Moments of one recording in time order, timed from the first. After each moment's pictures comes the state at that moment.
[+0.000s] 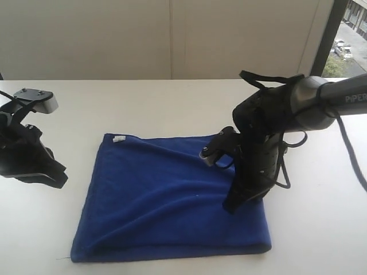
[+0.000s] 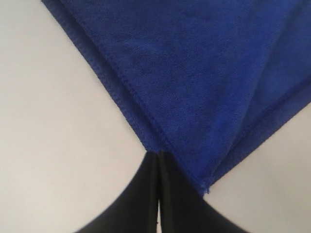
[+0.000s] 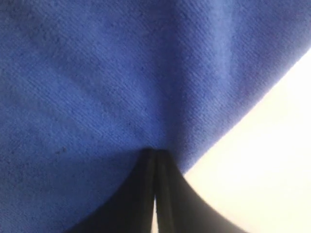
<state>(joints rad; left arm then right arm) -0.21 1.46 -0.89 -0.52 0.83 0.68 0.37 1.98 -1.16 -0.25 0.83 -0.11</state>
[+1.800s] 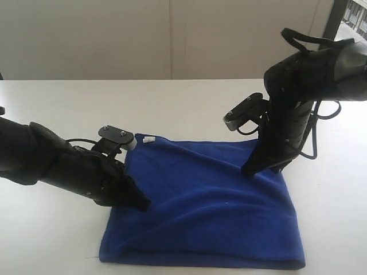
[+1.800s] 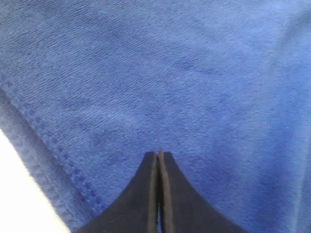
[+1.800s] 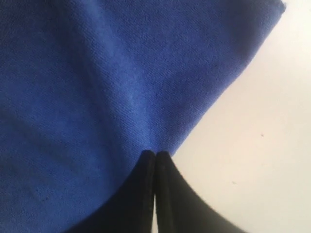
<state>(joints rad) -0.53 1.80 -0.83 -1.28 0.32 1.30 0.26 1.86 -1.23 -0.26 0.87 -0.11</state>
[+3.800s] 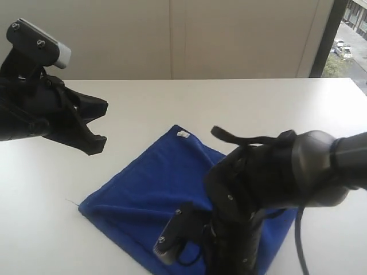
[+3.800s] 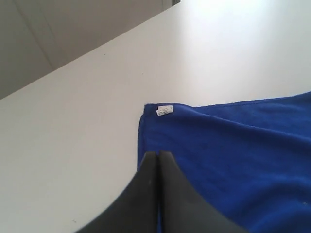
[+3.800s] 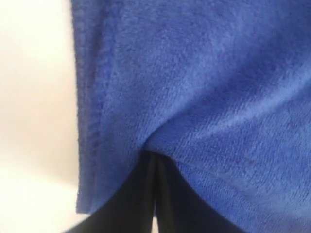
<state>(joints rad) -0.52 1.19 -0.71 -1.37 0.14 1.57 0.74 1.78 -0.90 0.09 0.83 -0.30</state>
